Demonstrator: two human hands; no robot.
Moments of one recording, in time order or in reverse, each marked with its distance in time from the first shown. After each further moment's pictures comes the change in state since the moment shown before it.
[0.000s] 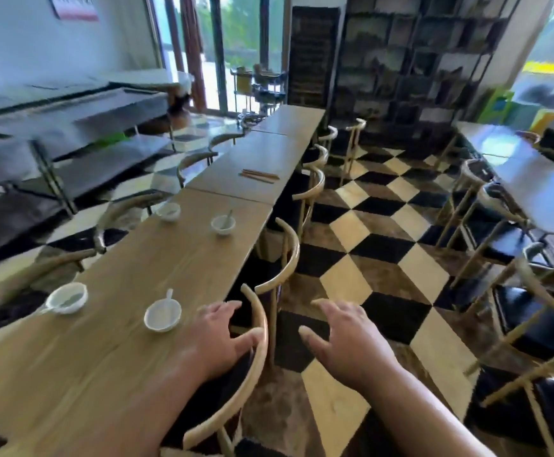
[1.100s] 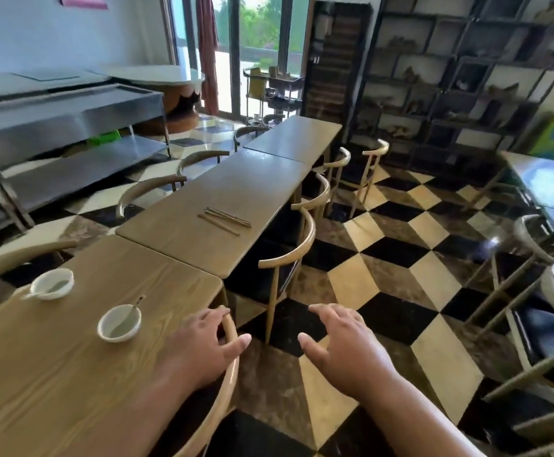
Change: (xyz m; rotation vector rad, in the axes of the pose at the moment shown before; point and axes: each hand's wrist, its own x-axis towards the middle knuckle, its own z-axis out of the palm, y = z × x) left_hand 0.566 0.235 -0.024 -0.101 0.079 -0.136; right_hand 0.593 0.222 -0.190 -0.037 -0.028 -0.126
